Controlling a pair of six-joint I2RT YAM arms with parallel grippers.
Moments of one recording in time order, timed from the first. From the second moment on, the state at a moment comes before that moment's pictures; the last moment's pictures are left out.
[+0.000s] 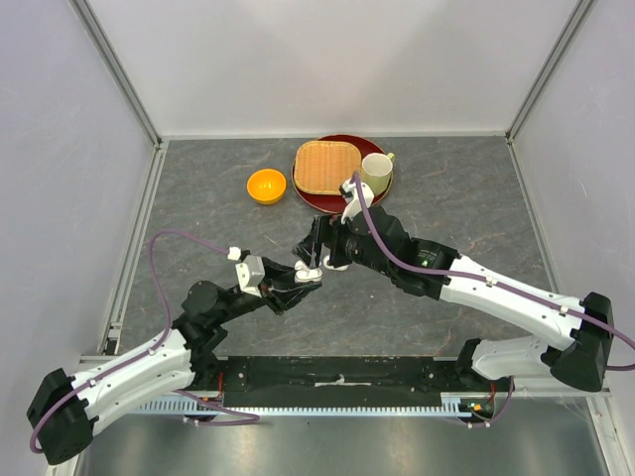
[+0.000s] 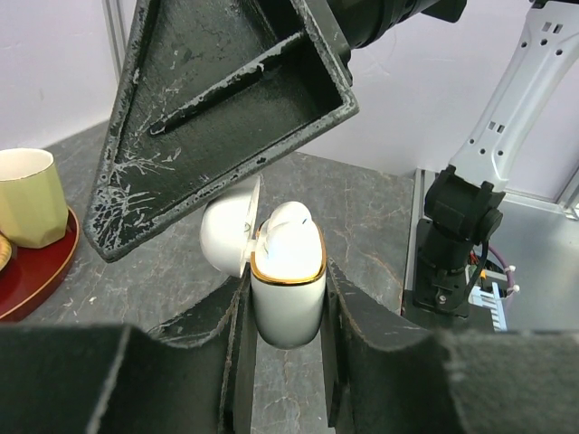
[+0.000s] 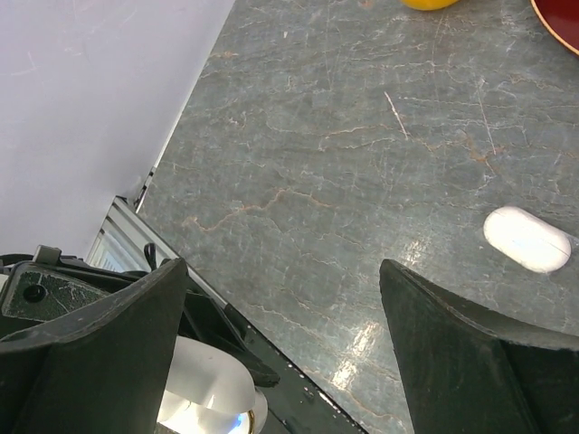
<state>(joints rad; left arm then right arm) -0.83 0.65 0.23 0.70 0.38 -0.18 1.03 1.26 1.14 -0.26 0.15 0.70</state>
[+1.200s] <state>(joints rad) -0.82 1.06 0.35 0.42 0.24 -0.58 1.03 1.00 0.90 -0.47 0.62 0.98</state>
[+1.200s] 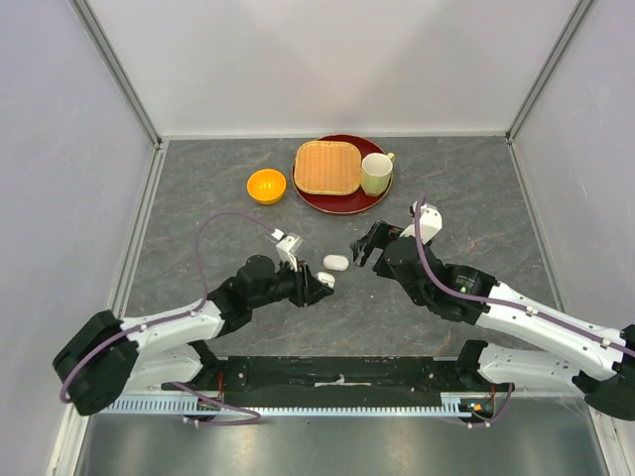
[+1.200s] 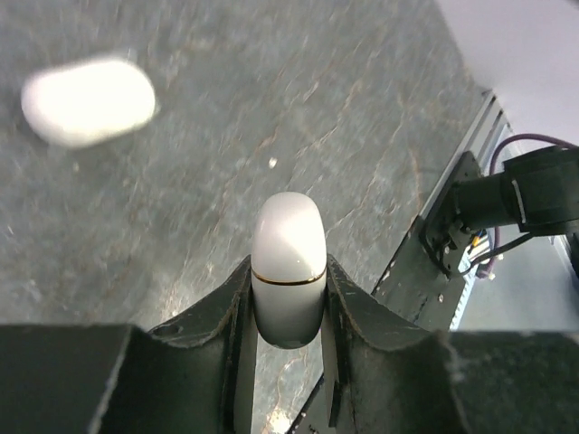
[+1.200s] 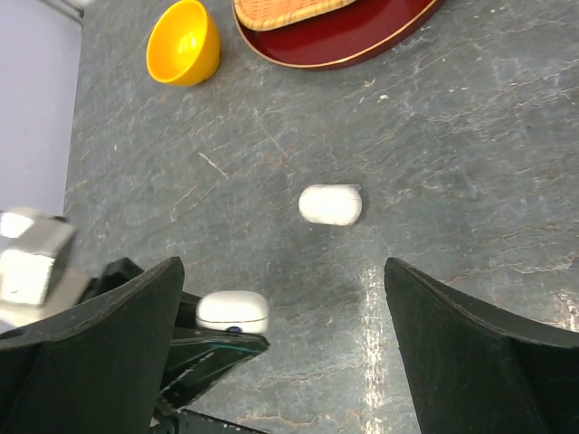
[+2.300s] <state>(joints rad) -0.82 1.65 0.50 0.54 0.35 -0.92 1.01 0.97 0.86 -0.52 0.66 0.99</state>
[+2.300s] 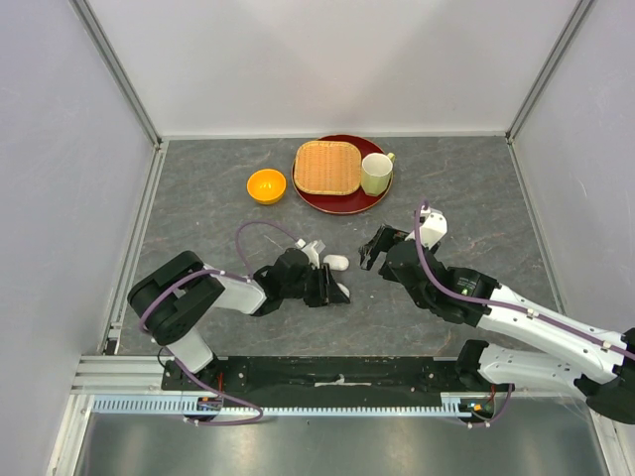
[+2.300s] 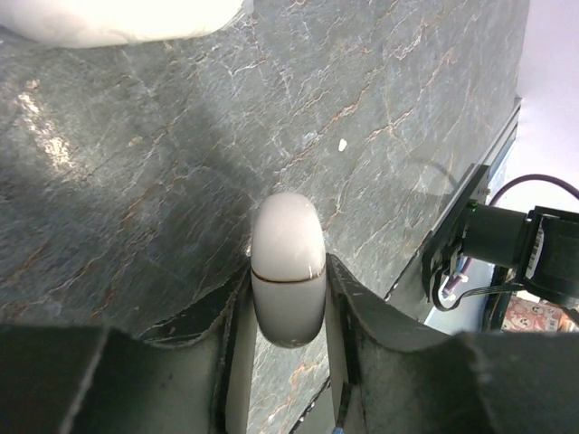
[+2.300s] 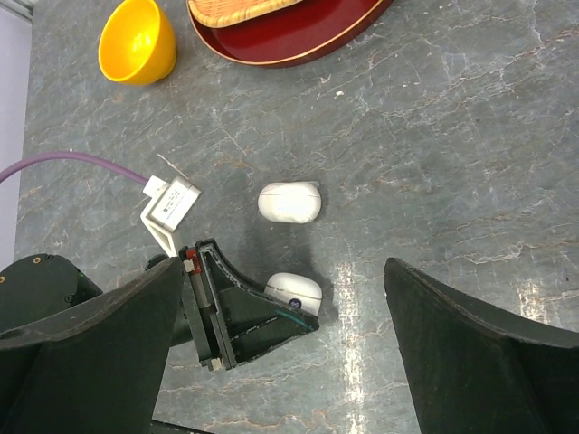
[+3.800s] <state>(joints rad) -0.43 0.79 0.57 -0.19 -0.10 -0.44 0.26 1.09 0.84 -0.51 0.27 0.66</state>
